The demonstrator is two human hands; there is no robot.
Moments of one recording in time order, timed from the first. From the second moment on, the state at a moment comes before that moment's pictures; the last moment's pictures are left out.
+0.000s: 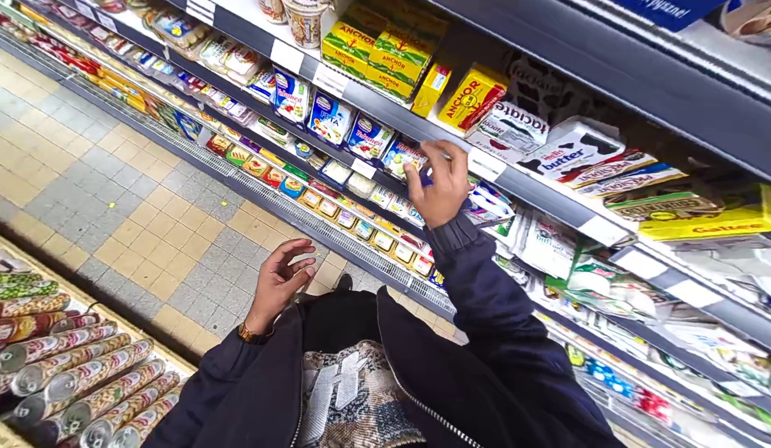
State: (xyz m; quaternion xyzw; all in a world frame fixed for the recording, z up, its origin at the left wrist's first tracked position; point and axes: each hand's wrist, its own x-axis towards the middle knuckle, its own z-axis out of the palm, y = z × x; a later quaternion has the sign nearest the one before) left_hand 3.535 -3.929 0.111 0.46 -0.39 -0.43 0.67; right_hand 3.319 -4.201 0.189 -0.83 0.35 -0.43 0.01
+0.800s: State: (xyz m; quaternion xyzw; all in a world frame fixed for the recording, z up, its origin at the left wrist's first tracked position) left_hand 3.596 -3.868 0.150 0.35 -0.53 -0.50 0.59; right_hand 3.340 -3.895 0.125 -0.64 0.36 -0.54 0.41
